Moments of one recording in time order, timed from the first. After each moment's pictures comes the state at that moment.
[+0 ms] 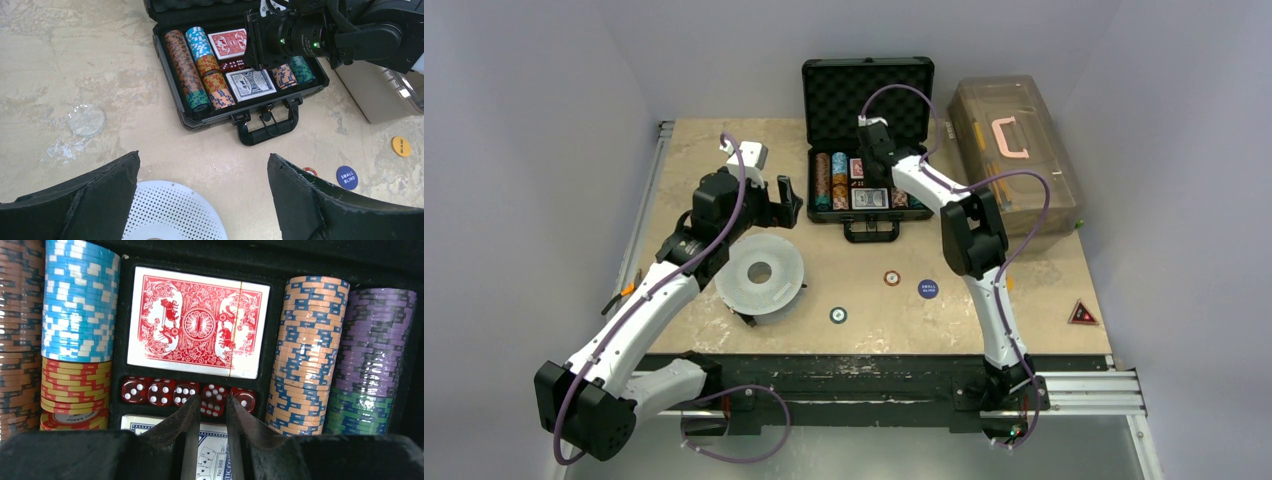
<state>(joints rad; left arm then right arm) -0.41 1.06 0.94 -0.21 -0.01 -0.23 0.49 2.36 1.98 -0.48 0.28 0.22</state>
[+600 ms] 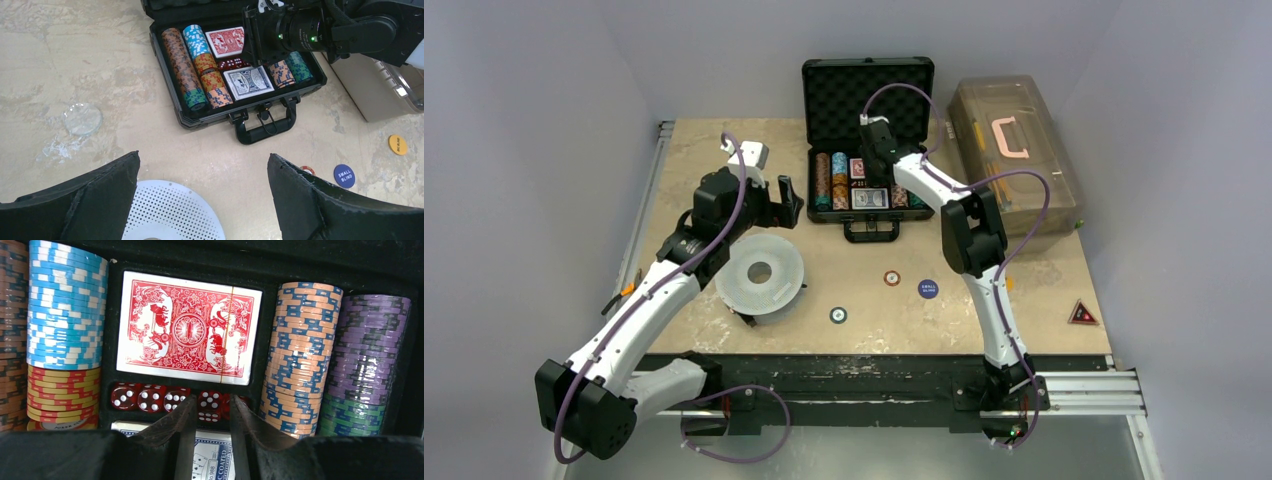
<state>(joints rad) -0.41 1.07 0.94 -0.21 -0.01 -0.23 0.48 2.38 2.04 -0.52 0.27 0.21</state>
